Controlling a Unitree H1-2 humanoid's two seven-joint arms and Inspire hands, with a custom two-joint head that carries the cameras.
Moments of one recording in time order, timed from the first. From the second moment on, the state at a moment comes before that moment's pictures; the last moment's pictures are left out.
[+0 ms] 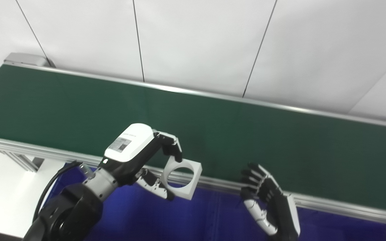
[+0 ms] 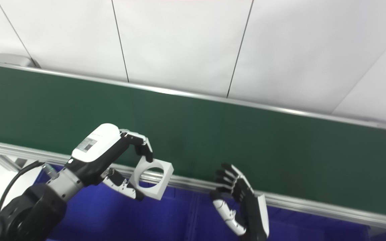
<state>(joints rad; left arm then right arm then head) 0.21 0.33 -0.20 -0.65 0.73 0.09 -0.40 0.33 -0.01 0.21 -0.15 -0.12 -0.25 0.03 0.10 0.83</state>
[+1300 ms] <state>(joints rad) 0.35 0.26 -0.04 -0.34 0.70 -0.06 -0.04 0.36 -0.05 0.18 -0.27 -0.09 -0.16 0.04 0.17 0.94</state>
